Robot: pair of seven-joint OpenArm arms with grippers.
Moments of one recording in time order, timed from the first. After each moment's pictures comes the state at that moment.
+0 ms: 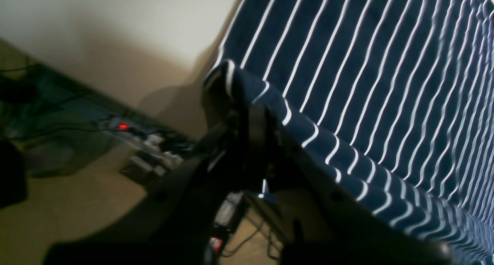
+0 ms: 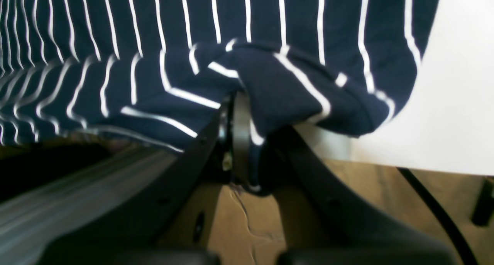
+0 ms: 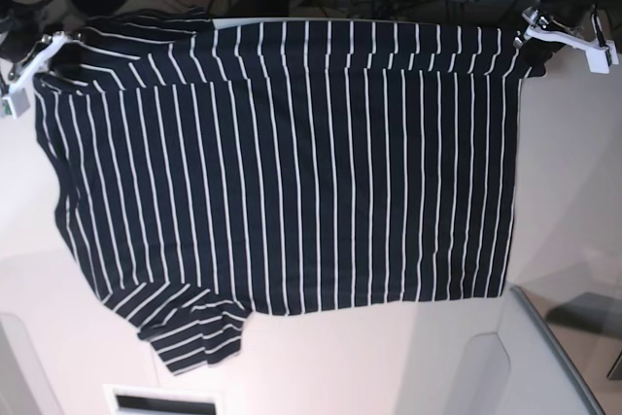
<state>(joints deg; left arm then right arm) 30.0 -0.8 -49.6 101.8 -39.7 -21.1 51.8 -23.2 9.7 37.1 95.6 34.4 36.7 -64.3</state>
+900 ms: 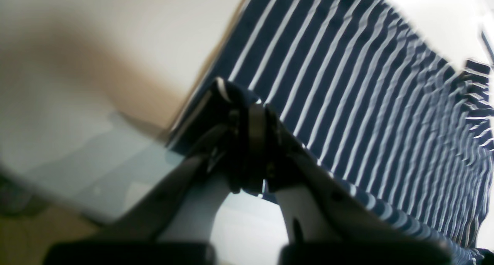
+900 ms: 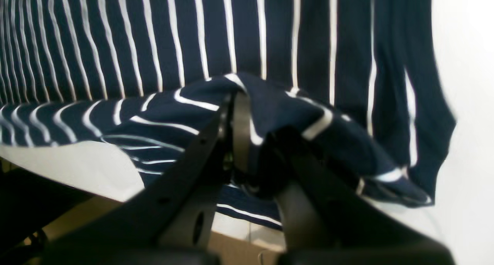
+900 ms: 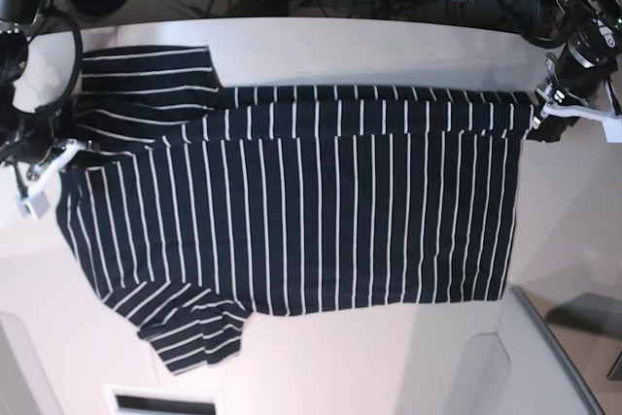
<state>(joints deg) 16.4 -4.9 -47.4 101.1 -40.0 -13.7 54.3 -1.5 15.8 23.8 81.3 34.7 25.7 -67.9</state>
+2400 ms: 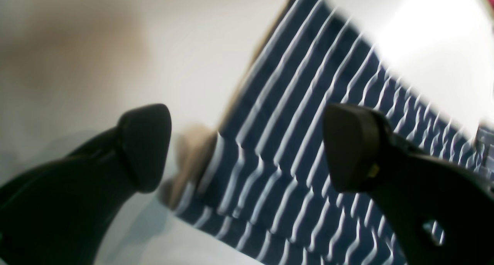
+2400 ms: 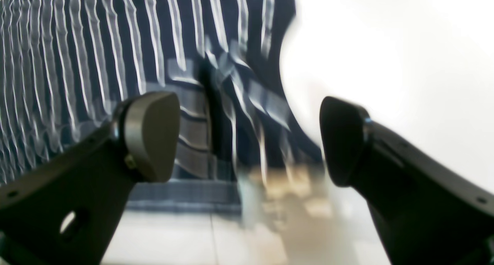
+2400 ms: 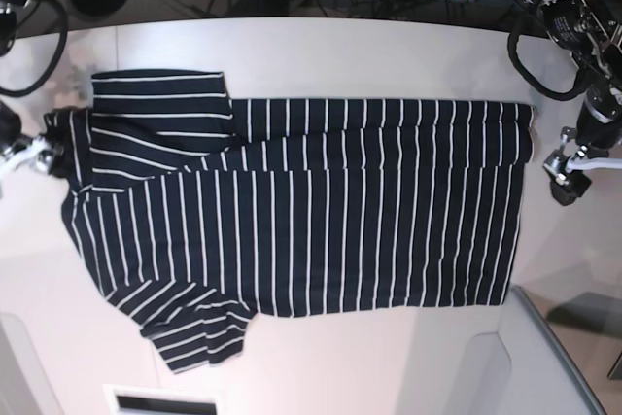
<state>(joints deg) 5.1 -8.4 -48.5 92.9 -30.2 -10.5 47.0 -7.4 13.4 32.8 86.4 29.4 25.3 -56.5</state>
